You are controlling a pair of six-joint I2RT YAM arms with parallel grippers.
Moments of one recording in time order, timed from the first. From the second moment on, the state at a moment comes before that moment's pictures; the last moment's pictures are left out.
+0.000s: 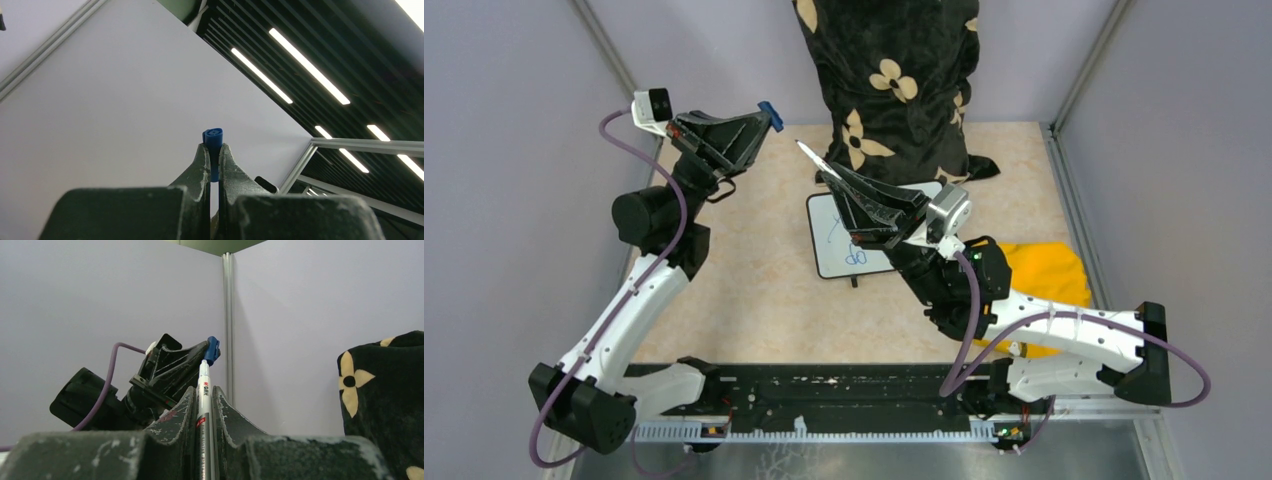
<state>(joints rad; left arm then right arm) -0.39 1.11 1.07 0.96 0.40 -1.51 1.28 1.12 1.05 0.90 0.28 -0.29</state>
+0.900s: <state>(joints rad) -0.40 1.13 1.08 1.04 0.45 -1.51 1.29 1.13 1.05 0.90 0.28 -0.30</state>
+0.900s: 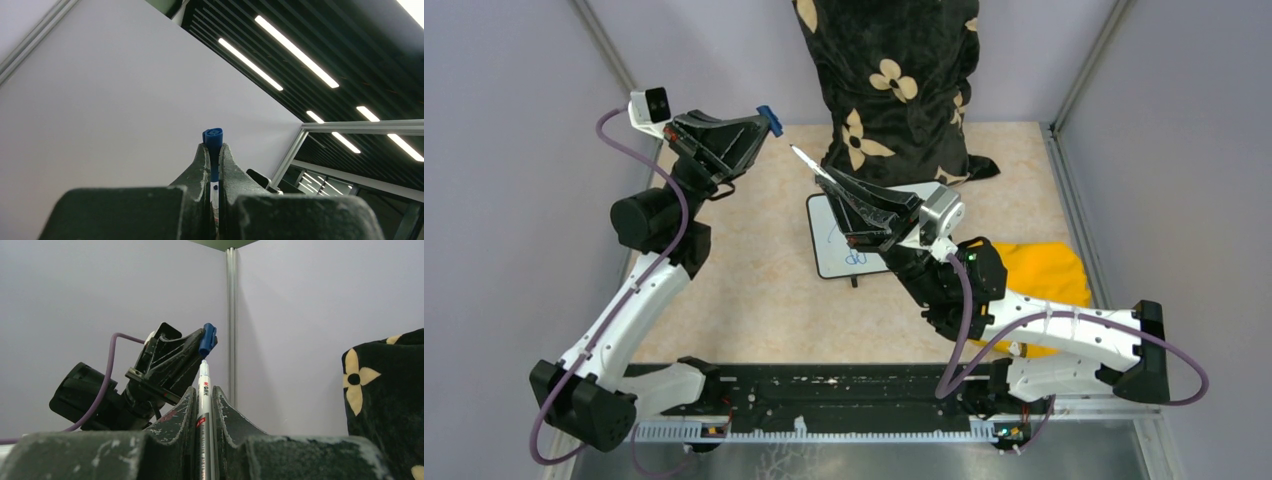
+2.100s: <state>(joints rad) -0.43 1.13 1.08 1.07 0.43 -1.51 1.31 1.14 1.05 0.90 0.28 -0.30</state>
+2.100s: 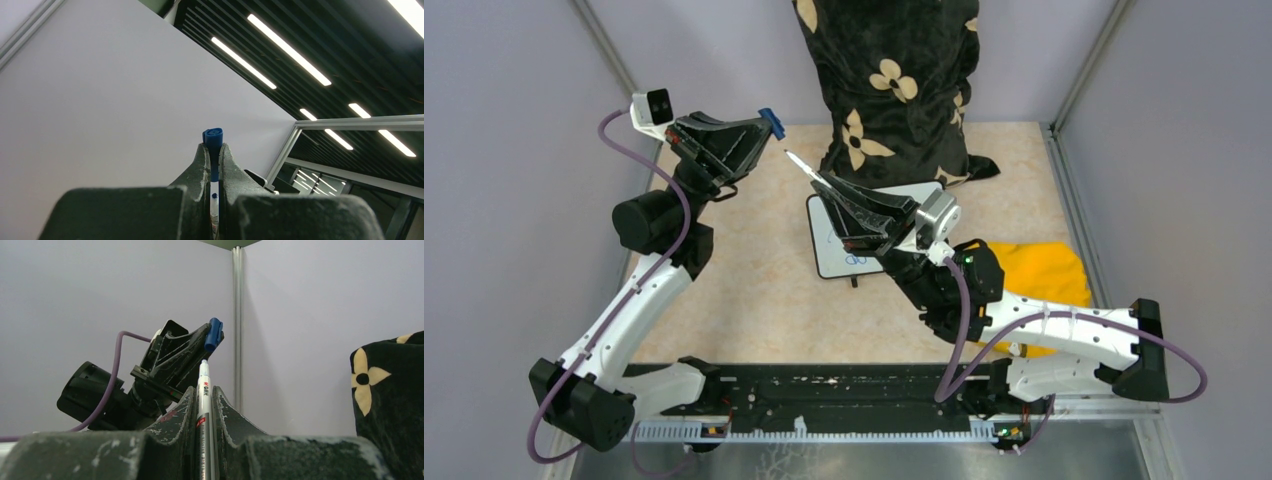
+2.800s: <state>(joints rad) -0.43 1.13 1.08 1.06 0.43 -1.50 1.32 1.16 1.05 0.94 0.28 -0.30</state>
